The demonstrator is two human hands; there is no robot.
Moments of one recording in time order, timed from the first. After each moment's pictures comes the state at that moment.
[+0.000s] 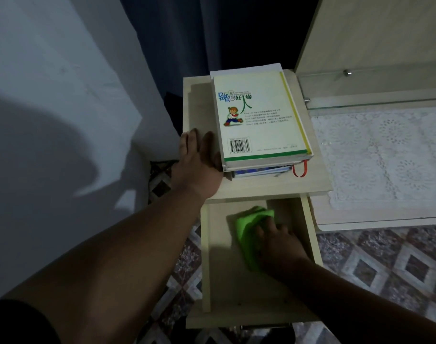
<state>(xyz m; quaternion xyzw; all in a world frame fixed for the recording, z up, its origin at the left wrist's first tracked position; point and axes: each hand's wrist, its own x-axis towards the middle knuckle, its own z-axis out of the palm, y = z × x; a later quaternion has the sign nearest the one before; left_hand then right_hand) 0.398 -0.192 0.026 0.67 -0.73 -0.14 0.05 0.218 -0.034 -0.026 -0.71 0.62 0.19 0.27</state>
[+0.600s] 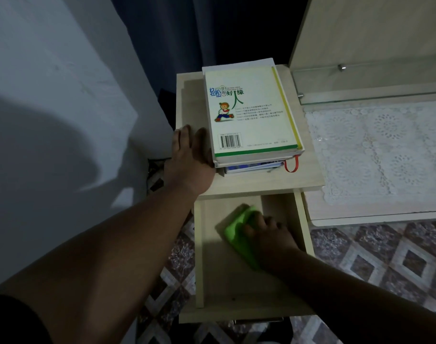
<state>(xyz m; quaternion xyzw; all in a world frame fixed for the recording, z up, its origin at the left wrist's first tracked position) 0.400 -0.195 0.019 0.67 -0.73 -0.13 0.07 0.218 -0.039 -0.023 -0.77 0.55 0.23 0.24</state>
